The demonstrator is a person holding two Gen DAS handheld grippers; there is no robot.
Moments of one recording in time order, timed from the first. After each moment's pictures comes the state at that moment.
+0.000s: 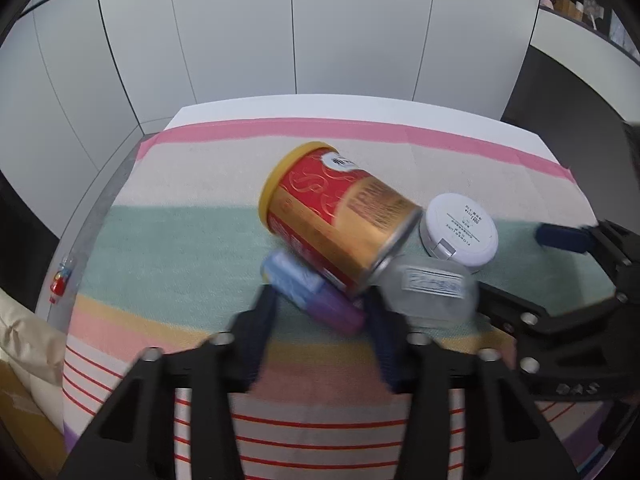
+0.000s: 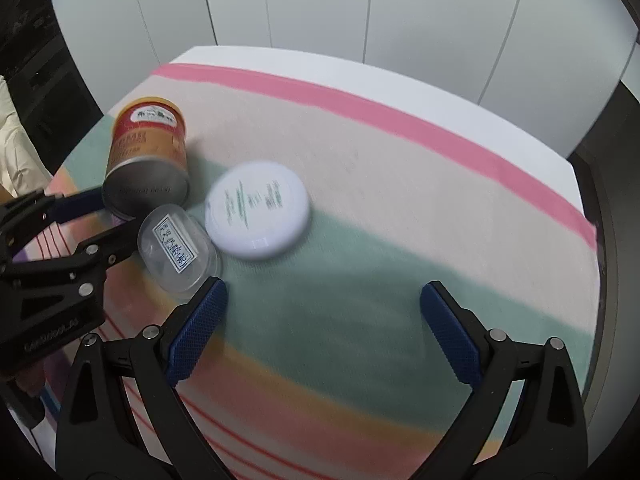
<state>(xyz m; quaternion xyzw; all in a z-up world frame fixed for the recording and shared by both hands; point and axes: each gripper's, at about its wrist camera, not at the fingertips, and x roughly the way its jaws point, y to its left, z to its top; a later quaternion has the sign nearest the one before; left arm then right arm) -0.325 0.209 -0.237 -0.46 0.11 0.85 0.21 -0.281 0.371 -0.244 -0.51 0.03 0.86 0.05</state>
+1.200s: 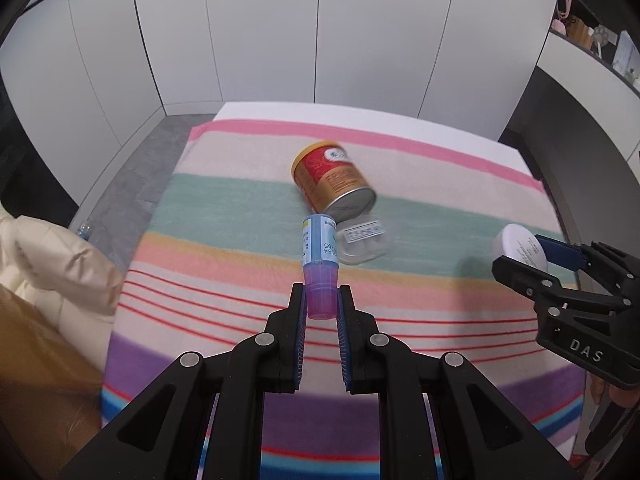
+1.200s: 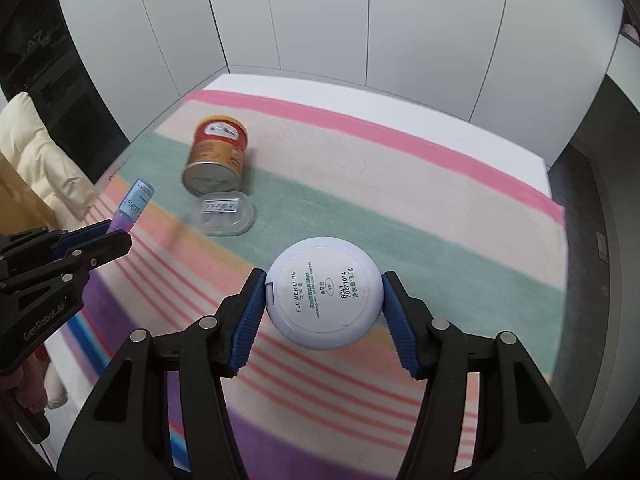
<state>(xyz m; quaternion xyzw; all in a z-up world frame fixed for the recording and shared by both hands) -0.259 0.174 -0.164 -0.48 0.08 0.85 0.18 -0.220 0.361 -0.168 -0.49 0.06 0.87 0.04</state>
